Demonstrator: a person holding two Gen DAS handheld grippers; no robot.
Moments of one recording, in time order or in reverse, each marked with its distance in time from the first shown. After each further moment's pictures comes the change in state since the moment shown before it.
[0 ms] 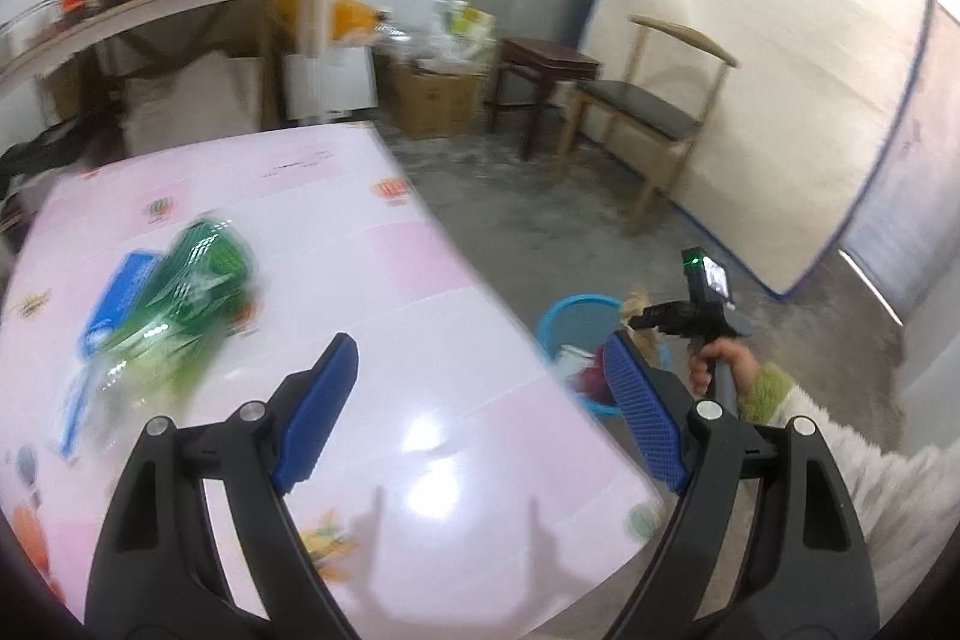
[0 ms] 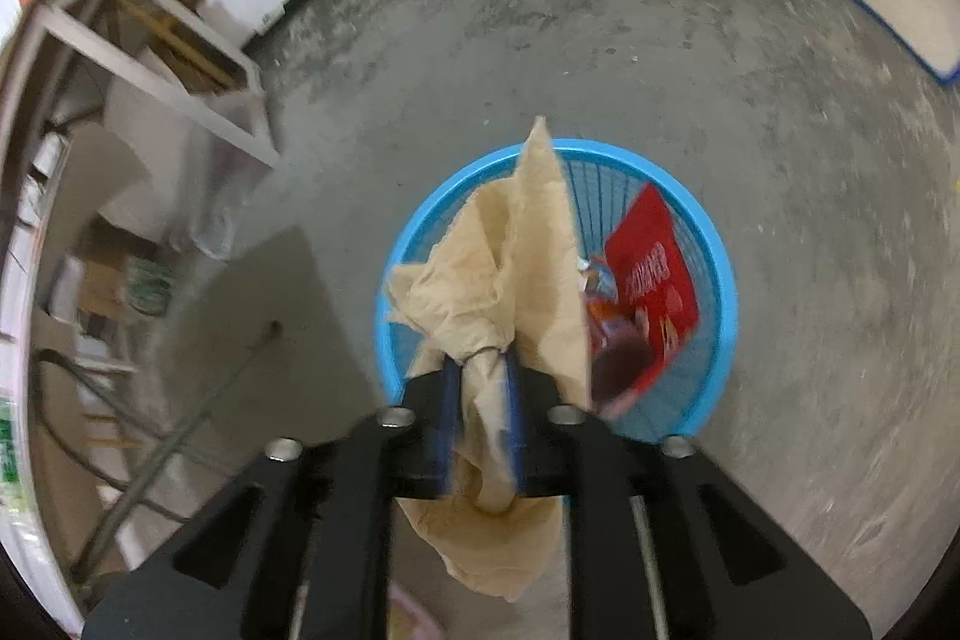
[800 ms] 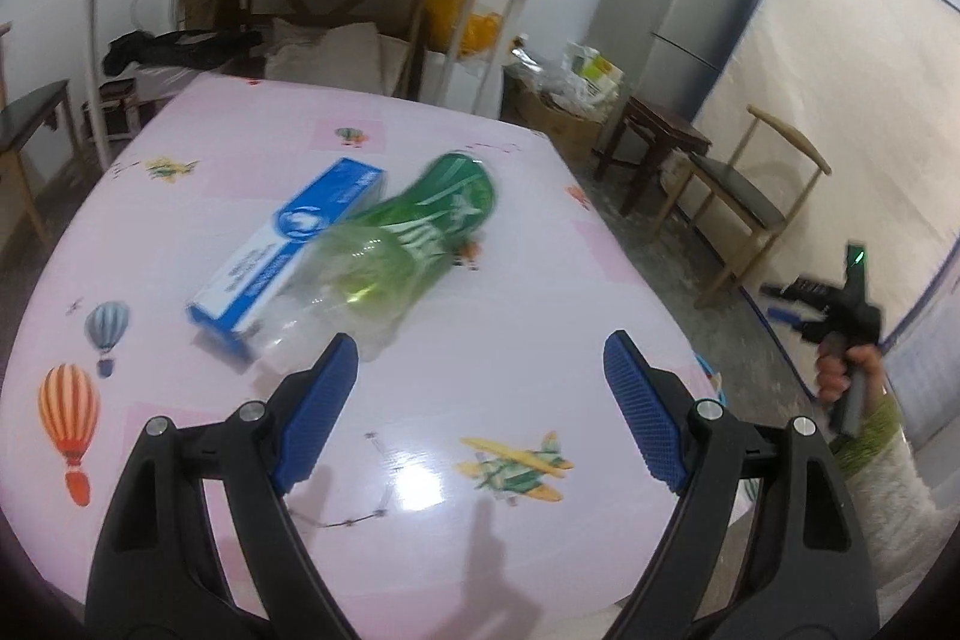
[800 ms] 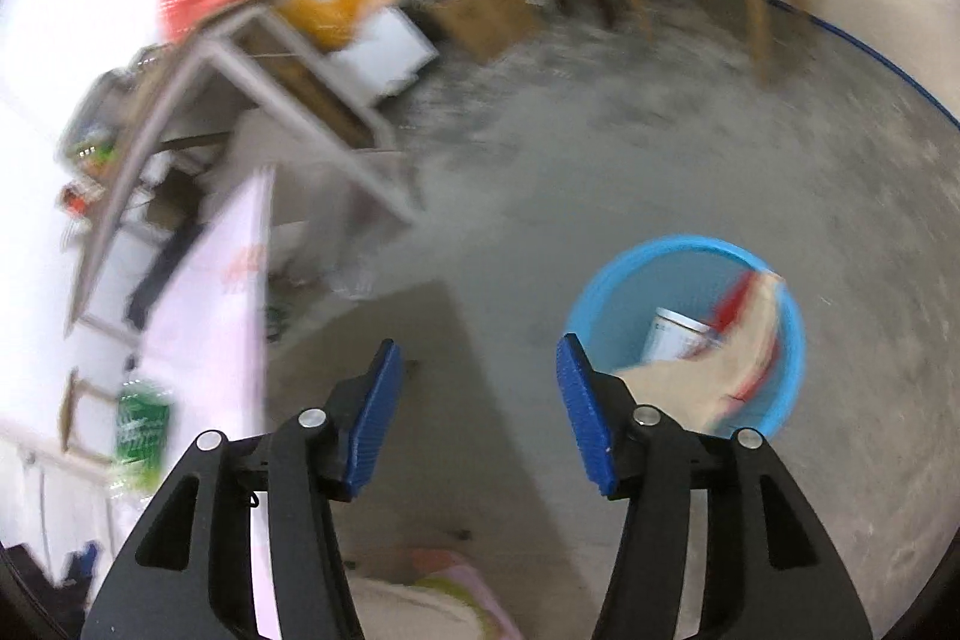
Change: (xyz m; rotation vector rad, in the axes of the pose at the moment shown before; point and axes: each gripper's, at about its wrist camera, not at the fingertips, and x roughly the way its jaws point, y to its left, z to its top) left arm -0.057 0.138 -0.066 -0.284 -0.102 0.136; right arm -0.173 0.128 -0.034 -0.151 -0.202 0.328
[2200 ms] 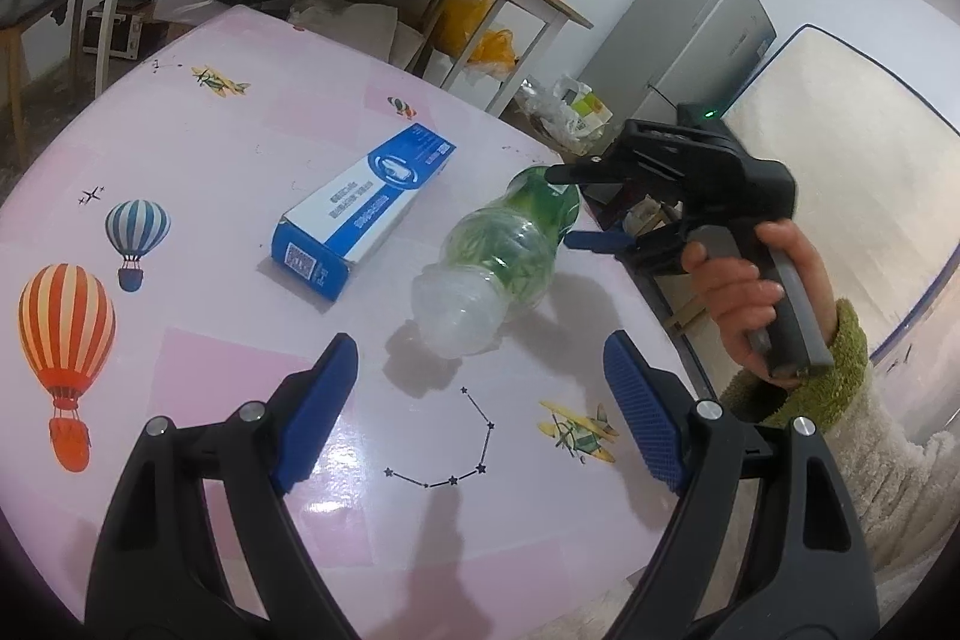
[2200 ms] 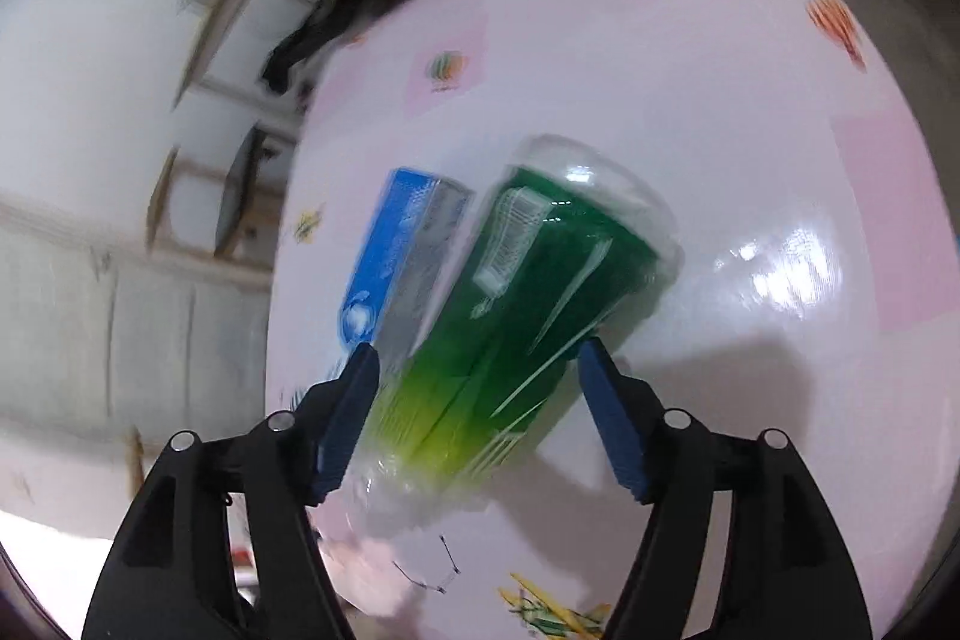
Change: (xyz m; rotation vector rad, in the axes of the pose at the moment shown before) left arm -0.007 0.096 -0.036 -0.192 -0.026 -0.167; right arm 0.175 0.291 -0.101 -0.088 0.535 0.192
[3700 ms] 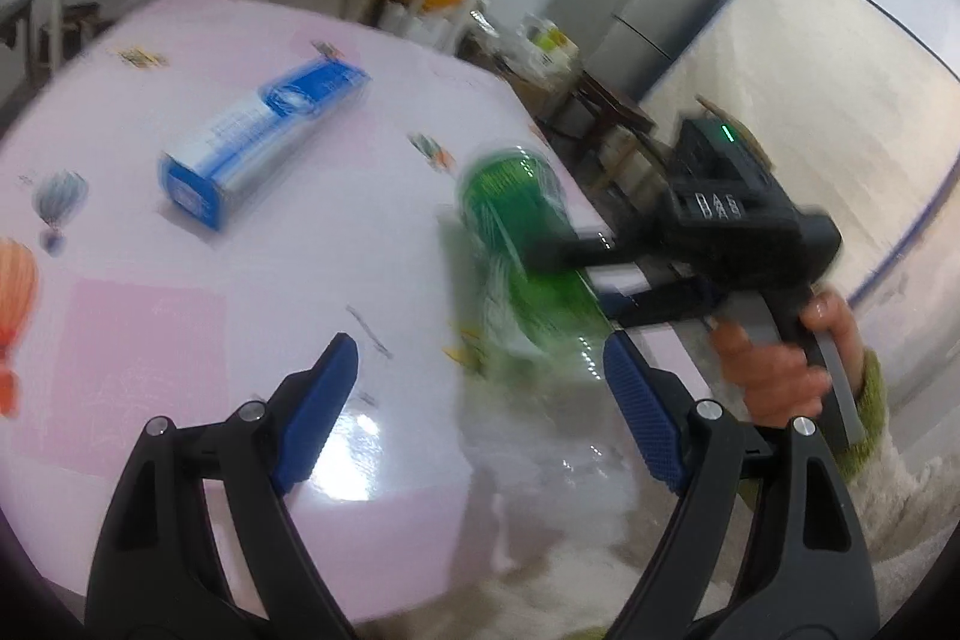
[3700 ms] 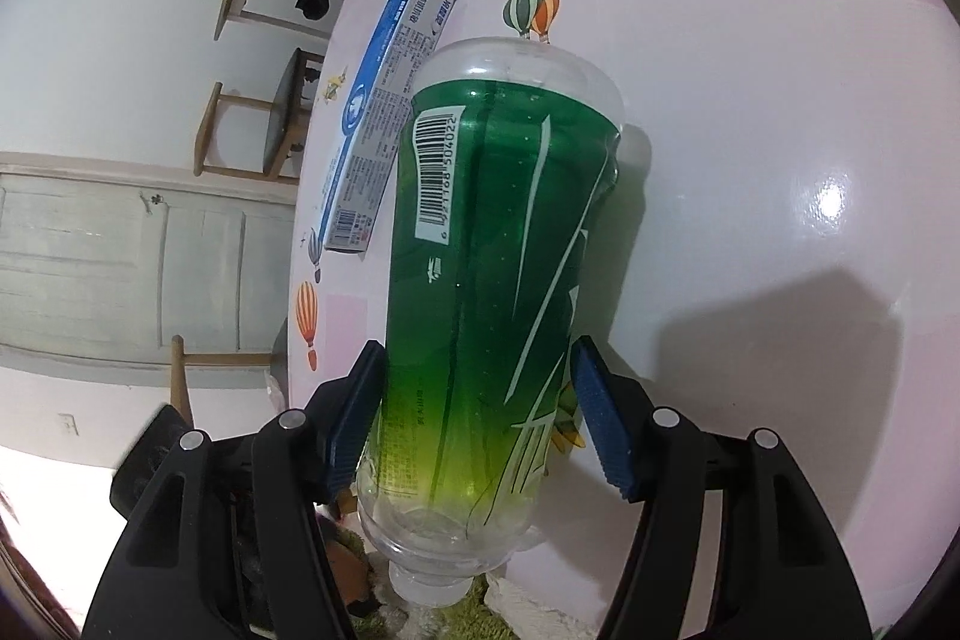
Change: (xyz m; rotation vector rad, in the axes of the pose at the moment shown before) left arm 0.020 -0.046 -0.017 0.109 0.112 -0.011; right arm -0.011 -0.032 -0.097 -0.106 0.159 0.122
